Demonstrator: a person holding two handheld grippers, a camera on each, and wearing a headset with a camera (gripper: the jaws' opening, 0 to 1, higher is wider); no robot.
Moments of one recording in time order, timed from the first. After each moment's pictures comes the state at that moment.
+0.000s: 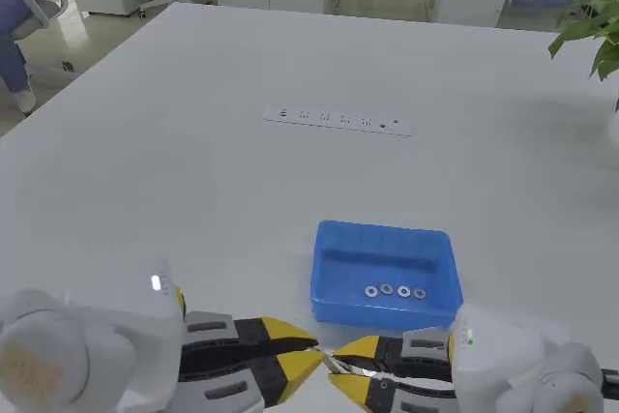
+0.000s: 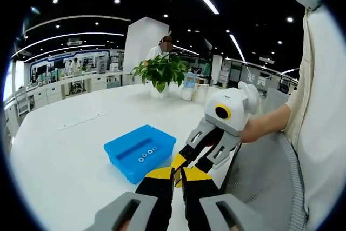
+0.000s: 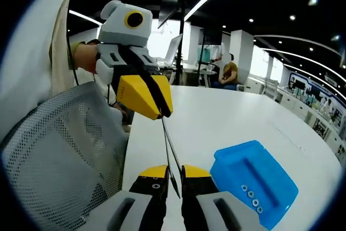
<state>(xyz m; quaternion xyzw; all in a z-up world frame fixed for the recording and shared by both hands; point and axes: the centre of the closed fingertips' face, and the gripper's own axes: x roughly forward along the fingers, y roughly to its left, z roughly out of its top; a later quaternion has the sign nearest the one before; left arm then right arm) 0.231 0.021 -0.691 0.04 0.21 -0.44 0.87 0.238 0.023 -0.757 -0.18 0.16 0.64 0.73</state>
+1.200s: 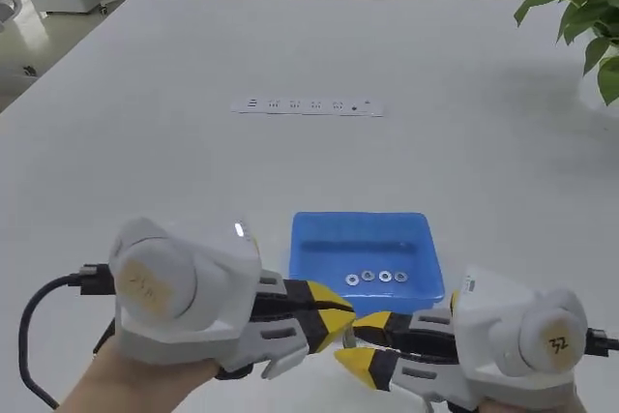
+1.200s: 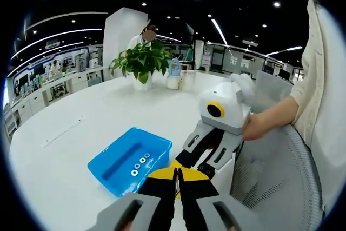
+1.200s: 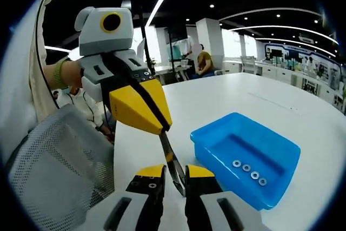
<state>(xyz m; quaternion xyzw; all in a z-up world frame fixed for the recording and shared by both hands) 0.265 -0.017 -0.706 0.10 0.24 -0.50 0.82 0.264 0.005 -0.768 -0.08 0.22 0.59 0.78</state>
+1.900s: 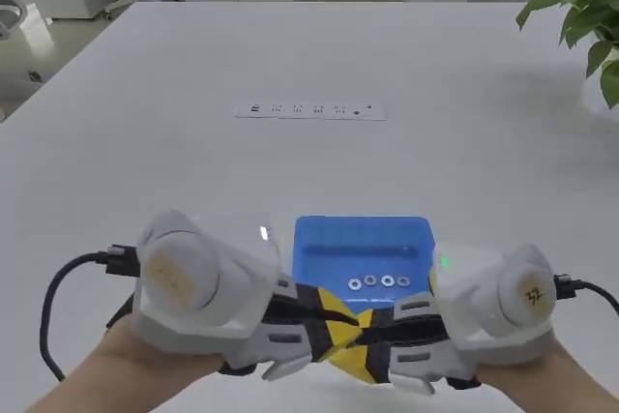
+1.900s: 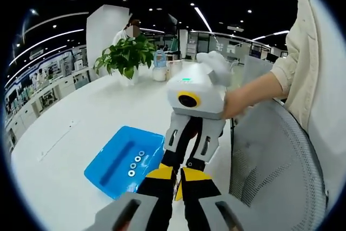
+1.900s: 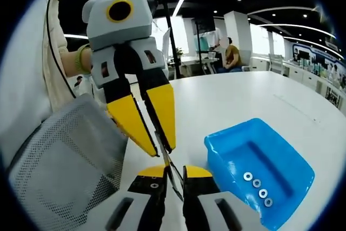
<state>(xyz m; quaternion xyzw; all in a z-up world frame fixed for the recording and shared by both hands) 0.262 -0.021 -0.715 0.15 0.25 -0.54 0.79 0.262 0.018 -0.771 -0.11 0.24 0.67 0.70</state>
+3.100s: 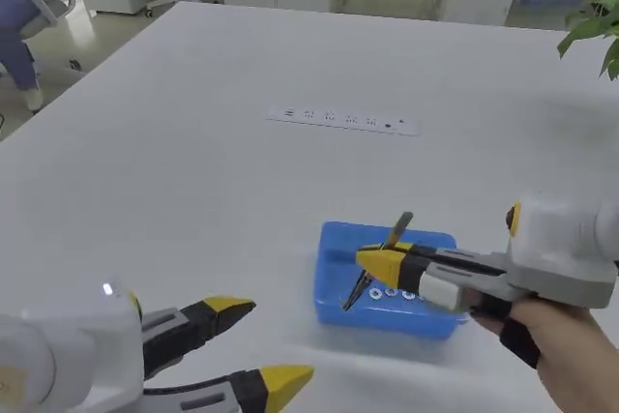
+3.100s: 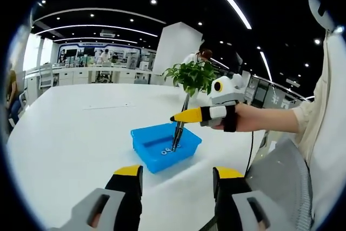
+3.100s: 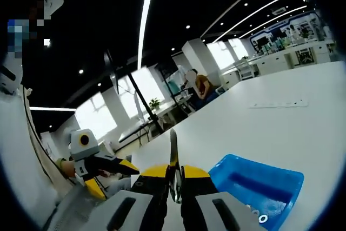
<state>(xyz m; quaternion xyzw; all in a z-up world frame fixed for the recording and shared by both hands) 0.238 0.067 -0.704 -0.05 0.21 -0.34 0.92 0.332 0.025 -0.684 0.15 0.21 0.59 0.77</state>
